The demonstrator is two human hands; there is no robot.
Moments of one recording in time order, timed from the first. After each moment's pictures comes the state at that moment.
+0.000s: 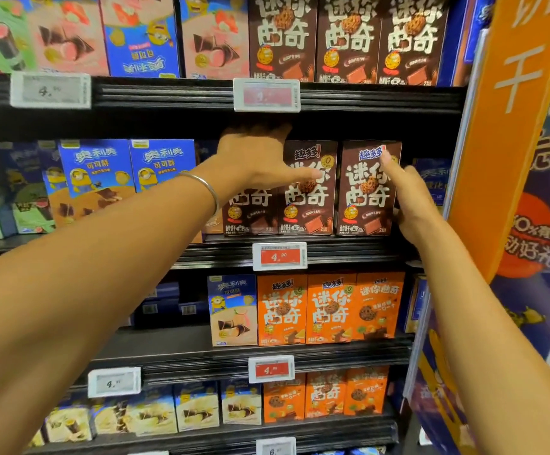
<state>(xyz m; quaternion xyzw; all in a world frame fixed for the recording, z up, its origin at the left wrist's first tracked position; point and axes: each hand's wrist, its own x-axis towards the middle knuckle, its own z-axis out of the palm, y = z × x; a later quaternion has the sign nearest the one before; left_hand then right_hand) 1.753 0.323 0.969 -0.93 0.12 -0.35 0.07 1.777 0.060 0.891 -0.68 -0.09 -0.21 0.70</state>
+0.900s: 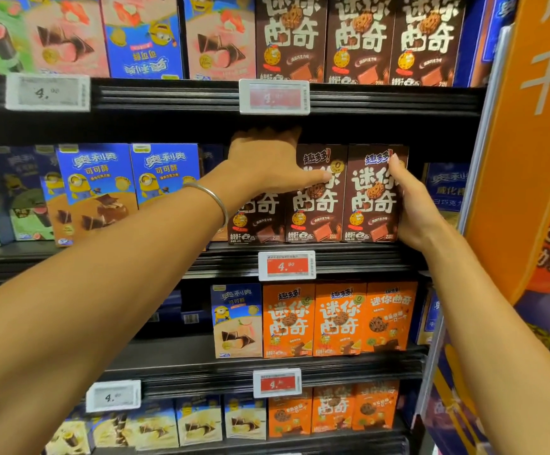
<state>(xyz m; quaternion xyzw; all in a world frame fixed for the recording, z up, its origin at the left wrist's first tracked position) 1.760 0.315 0.968 -0.93 0.11 -0.34 0.06 1.790 0.067 0.888 -0.64 -0.19 -0.10 0.74</state>
